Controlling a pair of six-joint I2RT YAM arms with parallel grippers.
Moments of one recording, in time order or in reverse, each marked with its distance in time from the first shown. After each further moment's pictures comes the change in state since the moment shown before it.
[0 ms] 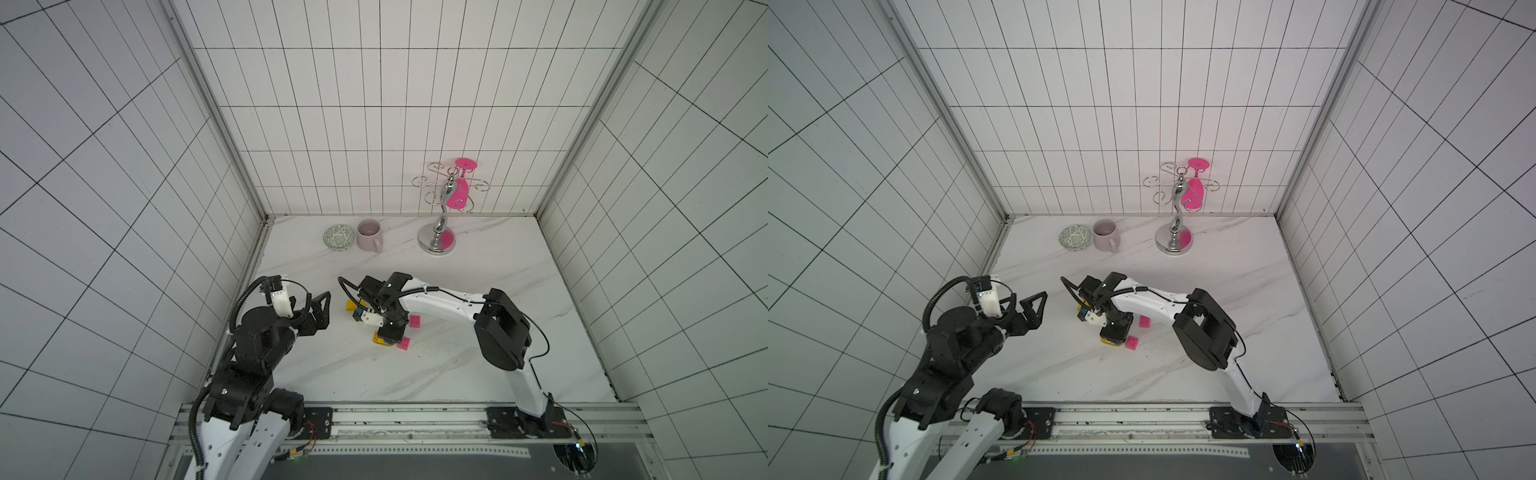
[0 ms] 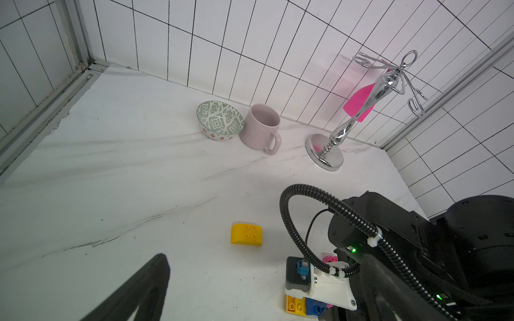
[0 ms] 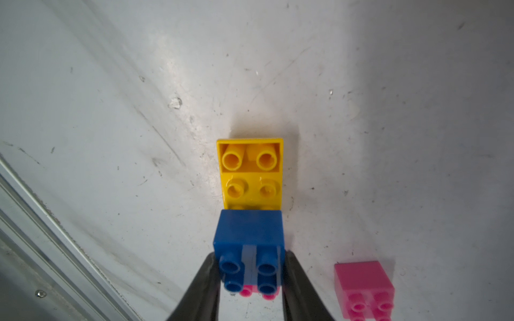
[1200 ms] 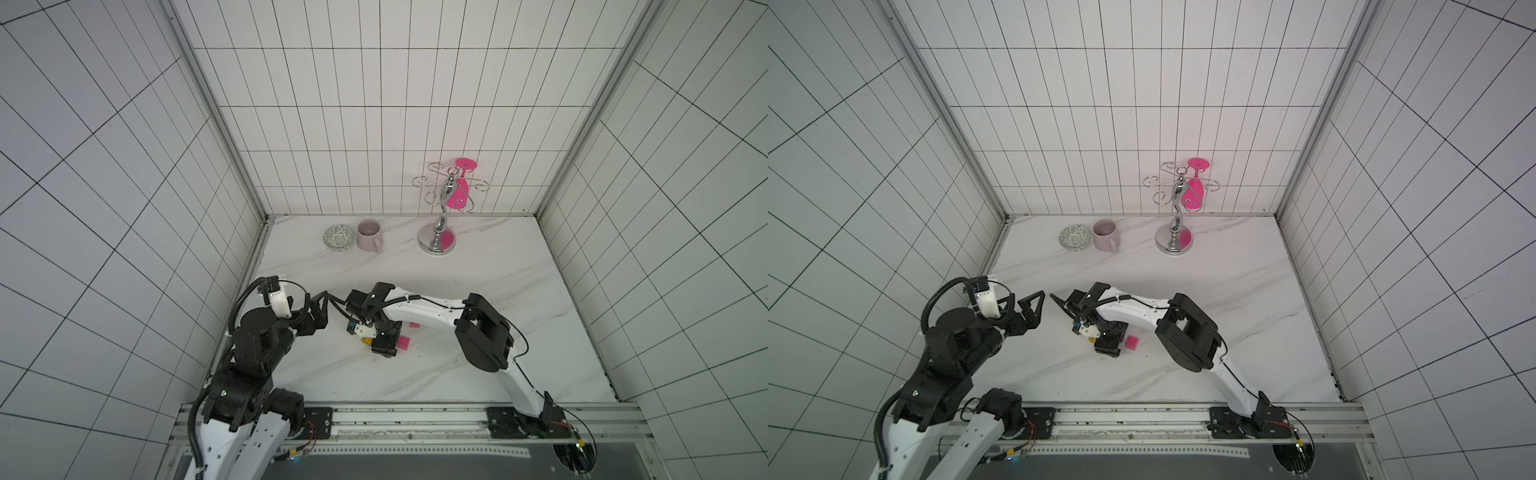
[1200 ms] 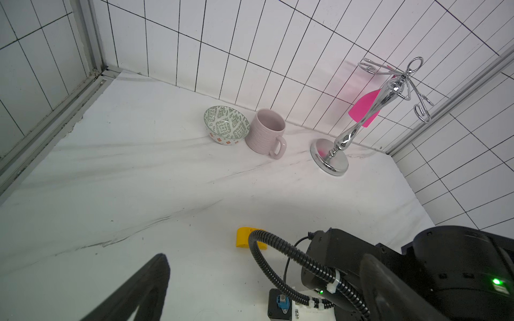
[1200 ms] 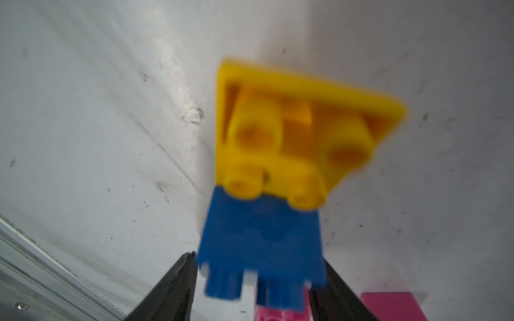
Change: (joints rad) left arm 0.000 -0.009 0.000 0.000 -0.033 0.000; right arm 0.056 0.102 0.109 -0.088 0.057 0.025
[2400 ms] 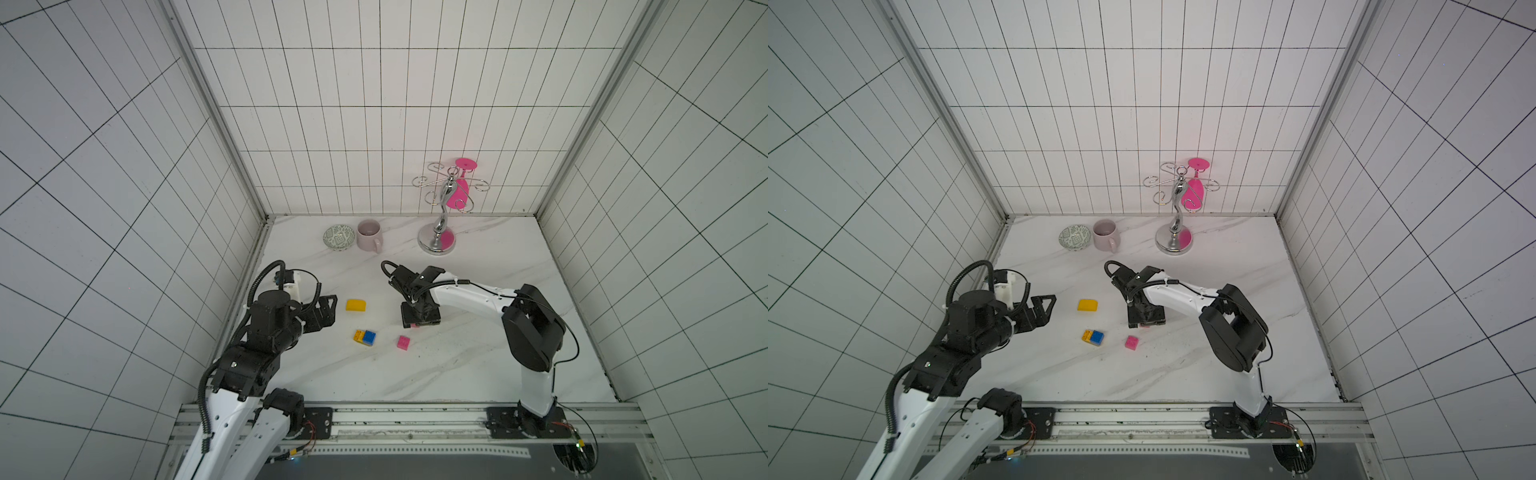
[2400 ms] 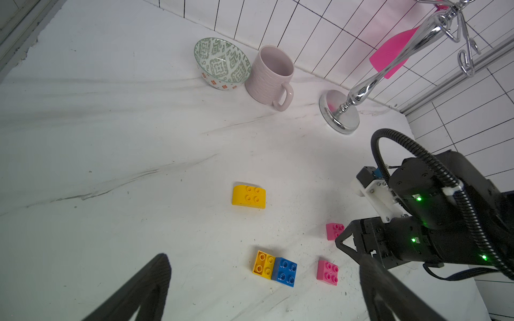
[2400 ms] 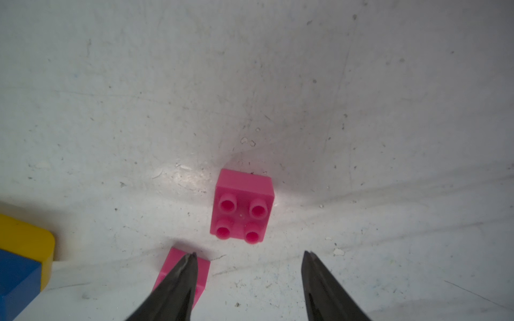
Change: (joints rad) left arm -0.008 0.168 0.061 -0.113 0.080 -0.042; right arm -0.232 -0.287 -0.397 0.249 0.068 1.020
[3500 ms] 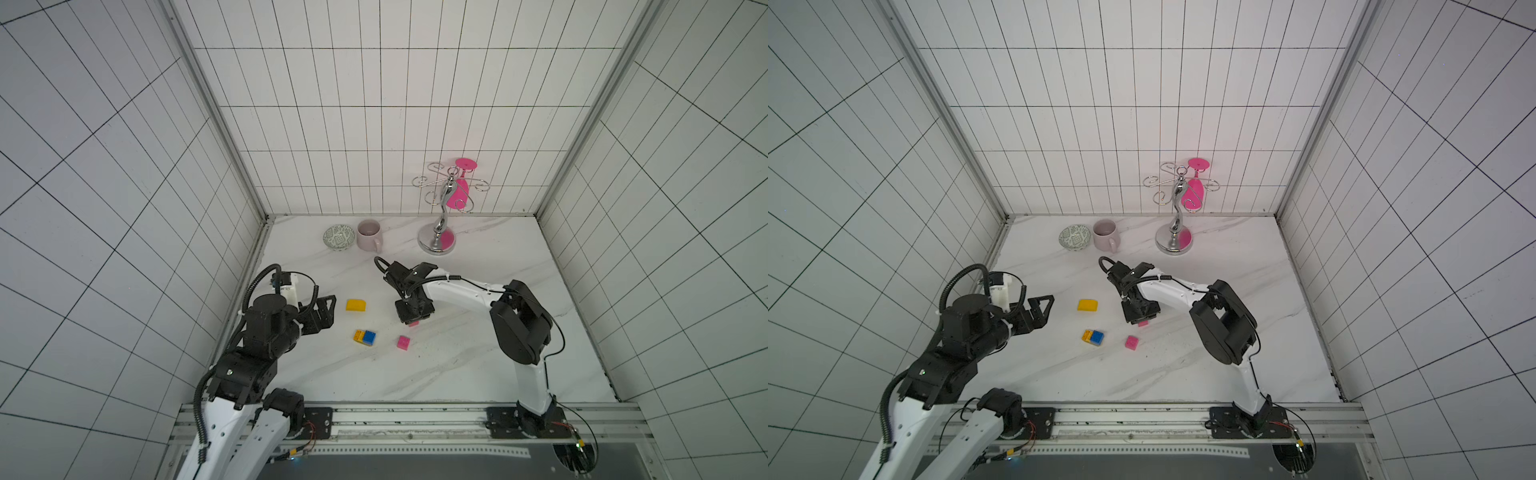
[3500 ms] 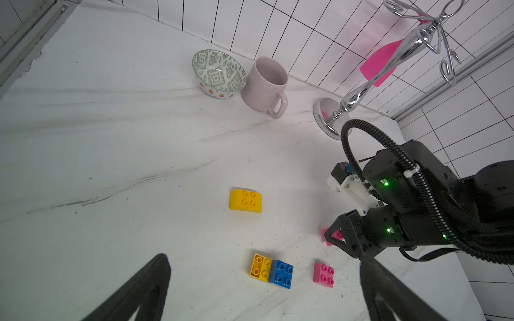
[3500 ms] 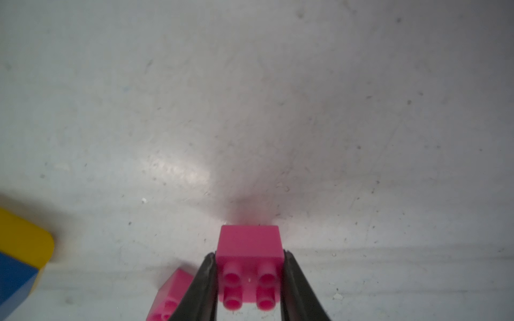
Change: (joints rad) left arm 0.000 -0.039 -0.002 0.001 0.008 0.001; right arm 0.045 0.073 0.117 -0.038 -0.024 -0.315
